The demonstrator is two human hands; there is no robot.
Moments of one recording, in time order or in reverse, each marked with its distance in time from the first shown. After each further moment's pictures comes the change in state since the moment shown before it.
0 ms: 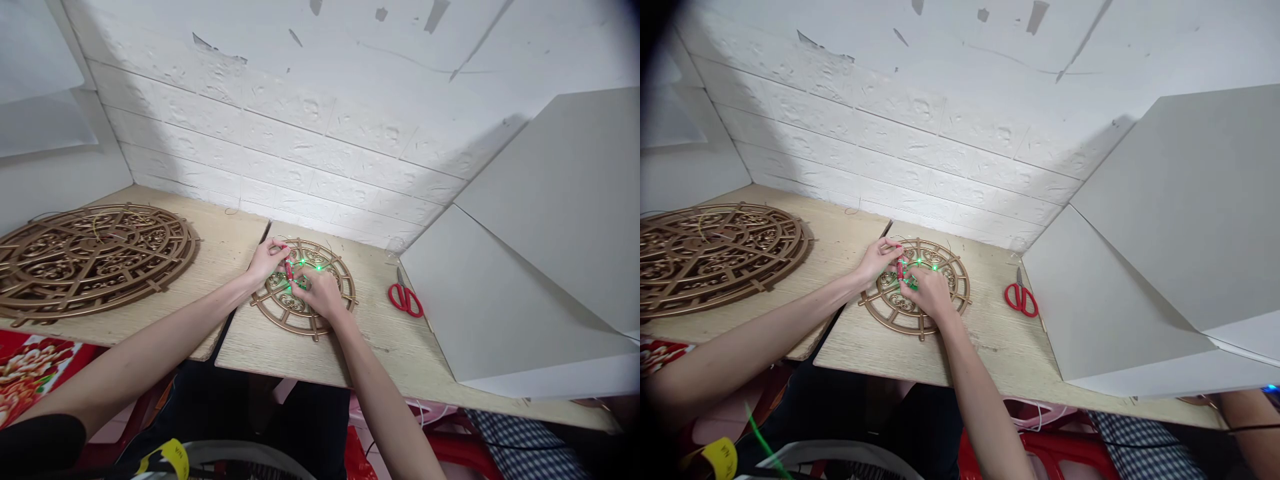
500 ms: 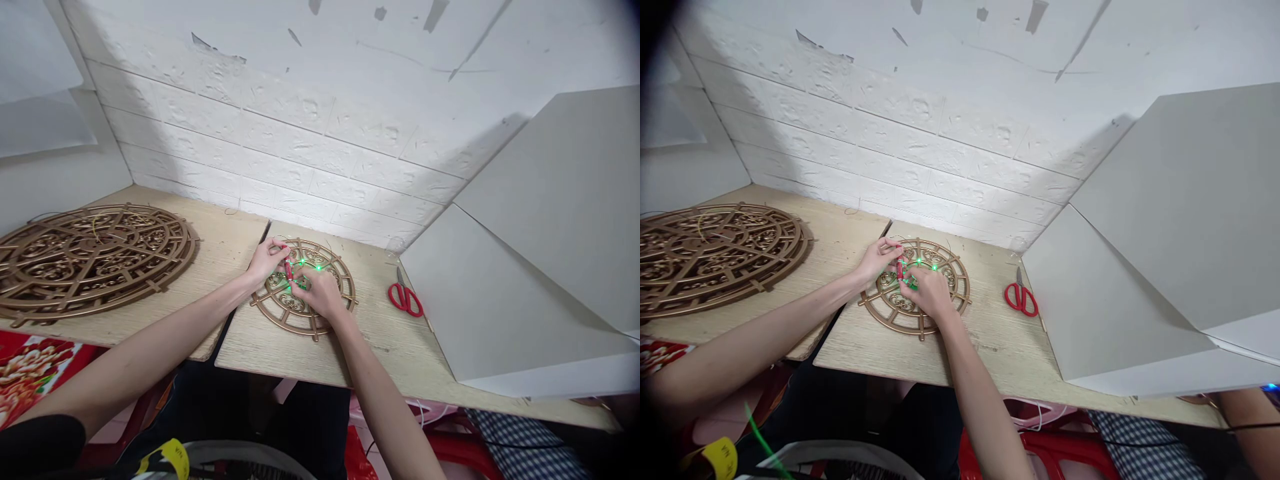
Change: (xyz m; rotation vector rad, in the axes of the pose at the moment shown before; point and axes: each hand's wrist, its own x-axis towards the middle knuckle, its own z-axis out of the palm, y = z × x) left_hand -0.001 0.001 0.000 0.025 -0.002 -0.003; right_hand 0.001 -0.003 -0.003 0.004 -0.010 -0.004
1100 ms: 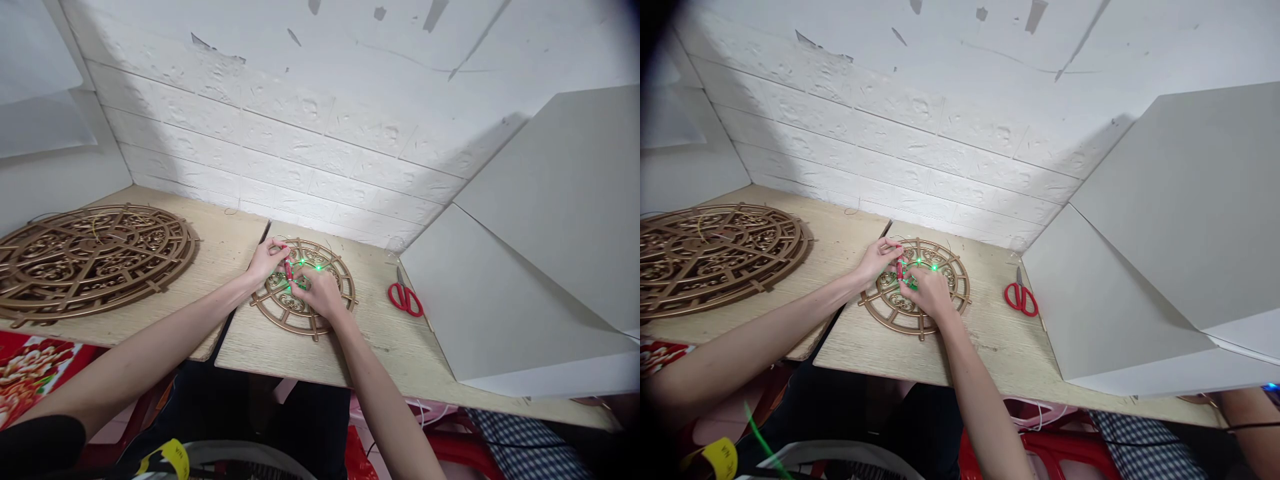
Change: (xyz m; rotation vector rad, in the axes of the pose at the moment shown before) left_hand -0.001 0.000 0.000 0.016 0.005 -0.004; right_hand 0.000 0.001 0.001 0.012 0.007 -0.005
